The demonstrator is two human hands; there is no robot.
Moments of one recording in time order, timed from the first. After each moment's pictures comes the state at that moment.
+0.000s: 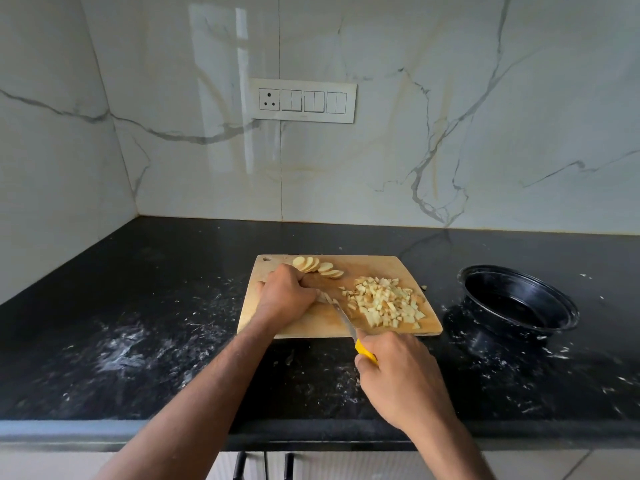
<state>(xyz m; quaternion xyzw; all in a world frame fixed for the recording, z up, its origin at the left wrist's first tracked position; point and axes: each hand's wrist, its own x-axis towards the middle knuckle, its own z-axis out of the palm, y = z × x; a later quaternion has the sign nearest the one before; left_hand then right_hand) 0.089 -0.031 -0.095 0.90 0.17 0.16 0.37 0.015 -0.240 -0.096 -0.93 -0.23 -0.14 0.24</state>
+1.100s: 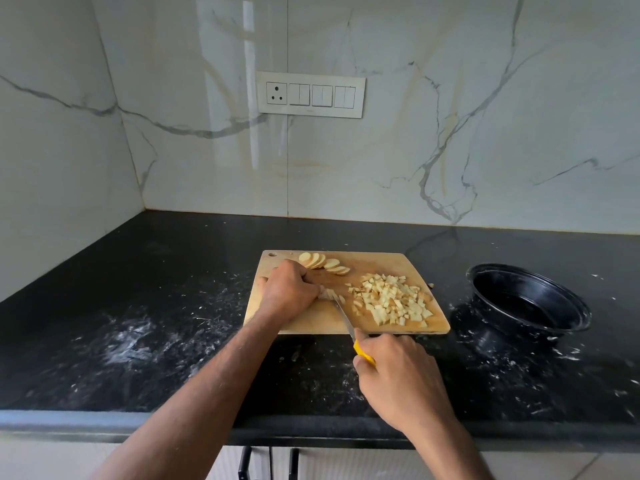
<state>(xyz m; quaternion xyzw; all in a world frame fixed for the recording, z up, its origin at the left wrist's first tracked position) 0.088 -0.029 -0.093 0.89 0.19 0.15 0.38 0.015 -0.233 -0.104 -0.94 -0.23 -0.11 0.22</state>
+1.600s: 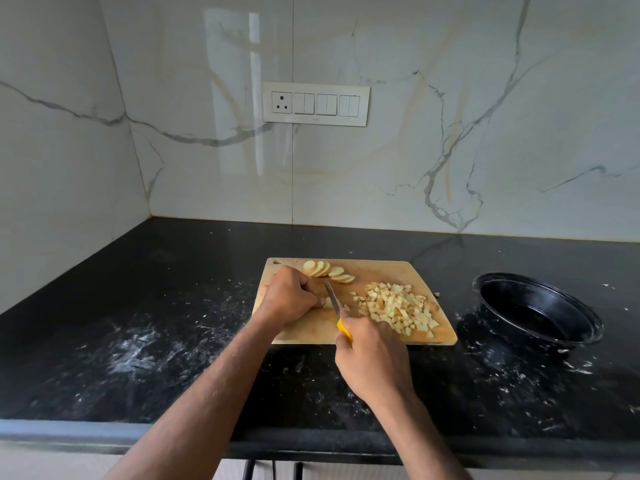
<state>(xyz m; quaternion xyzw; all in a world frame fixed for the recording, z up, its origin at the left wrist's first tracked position) 0.081 -0.020 -0.085 0.88 0.16 0.13 0.42 0.042 -0.188 -0.101 -0.93 -0.23 -0.16 0.25</state>
